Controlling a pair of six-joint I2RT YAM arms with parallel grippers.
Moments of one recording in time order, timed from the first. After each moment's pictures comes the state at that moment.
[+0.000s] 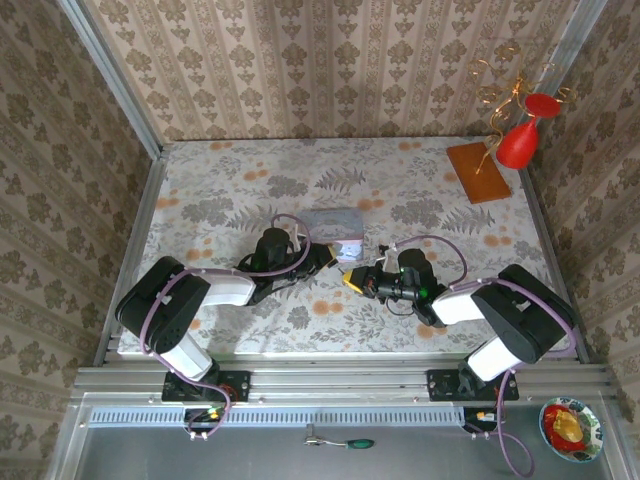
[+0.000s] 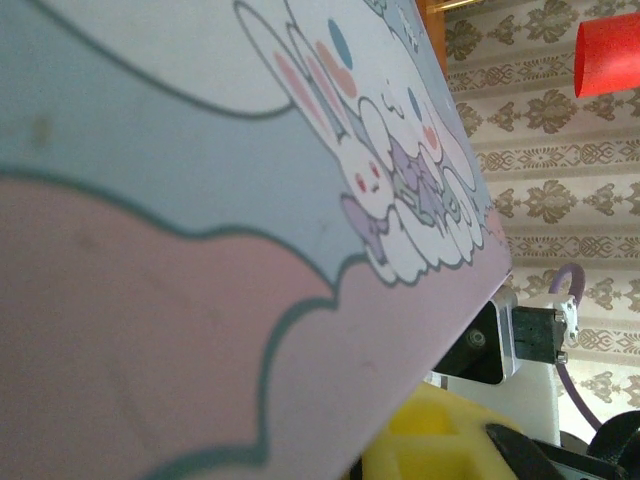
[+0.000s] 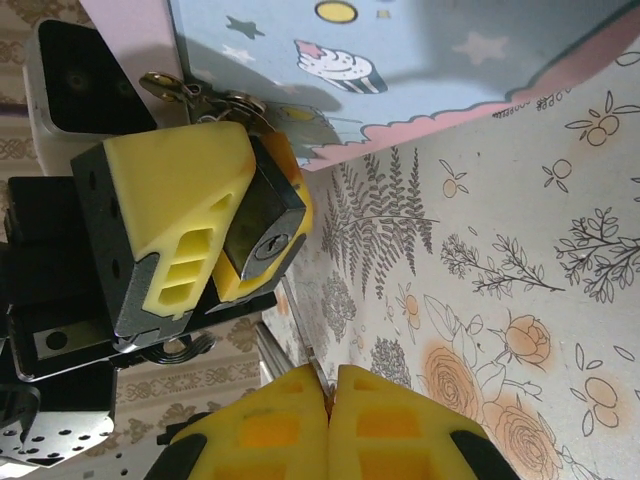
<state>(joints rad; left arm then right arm) -0.68 1.61 0.56 0.62 0.46 -1.16 0.55 1.55 0.33 0.85 -0.55 1.27</state>
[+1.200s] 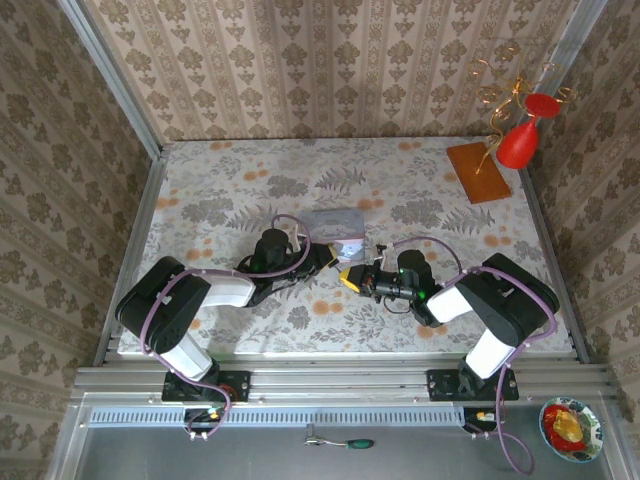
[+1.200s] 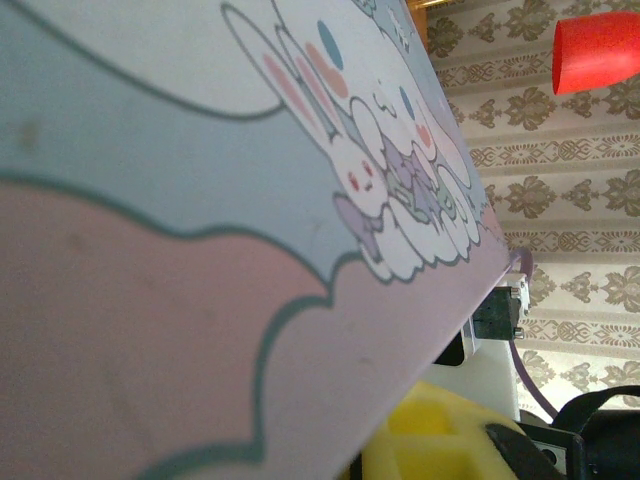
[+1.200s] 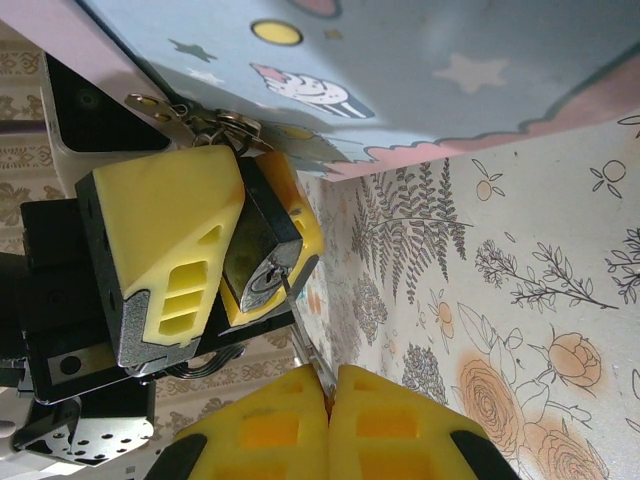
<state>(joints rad) -0.69 1.61 0.55 0.67 0.48 -1.18 0.55 1.66 0.33 1.03 -0.58 1.37</state>
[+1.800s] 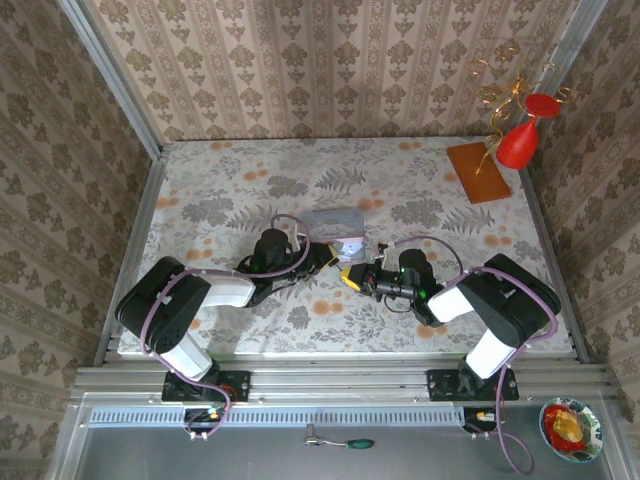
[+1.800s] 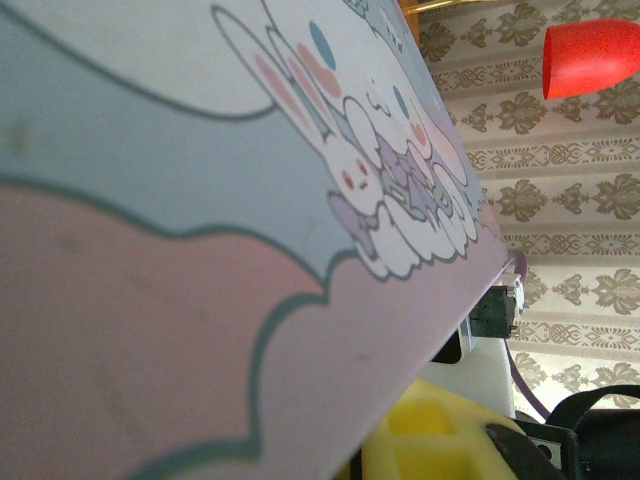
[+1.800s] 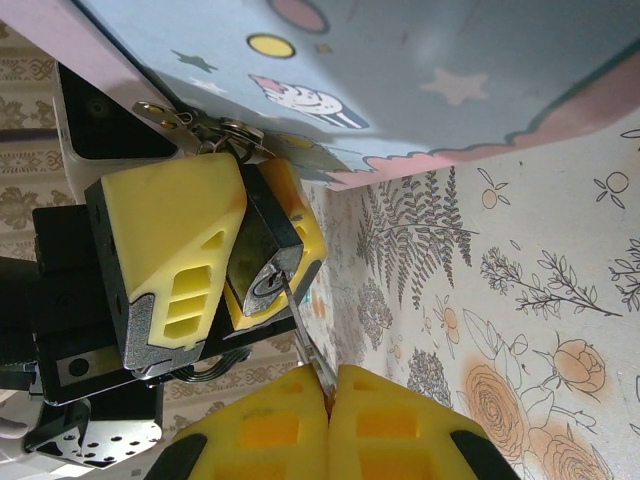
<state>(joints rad) -0.69 1.61 0.55 0.69 0.48 -1.19 0.54 1.65 0.33 1.03 -0.58 1.37</state>
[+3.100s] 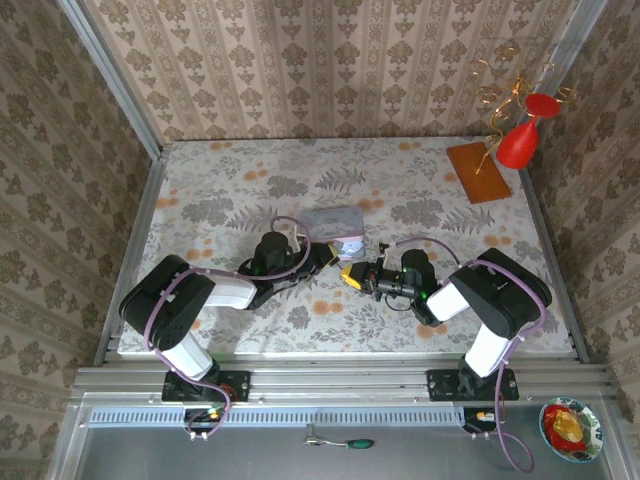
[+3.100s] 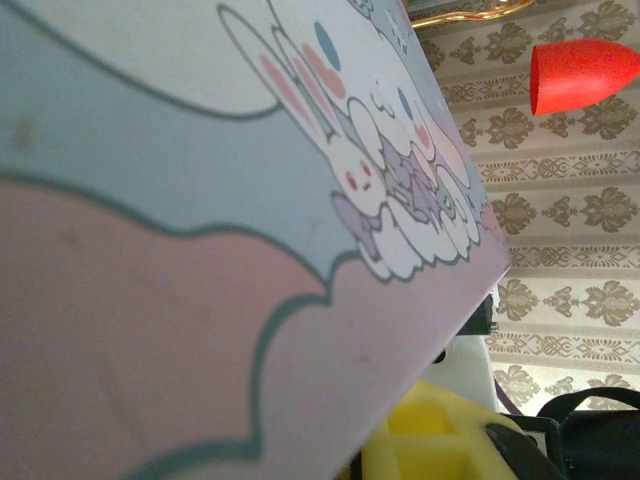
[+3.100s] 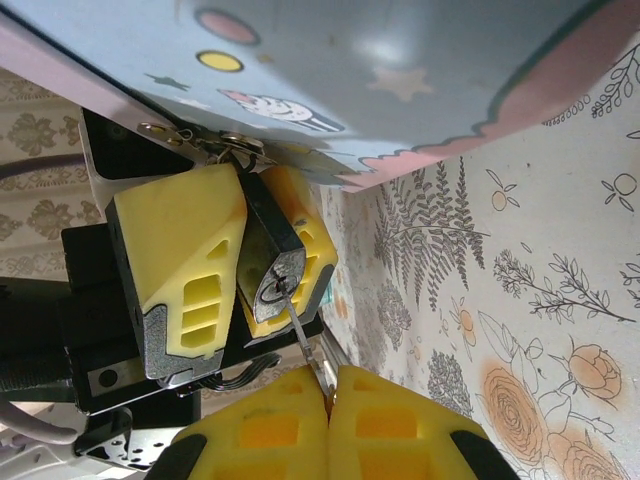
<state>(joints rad) -0.70 1.63 0.53 0.77 0.44 -1.22 0.51 1.72 0.32 1.15 -0.62 1.45</state>
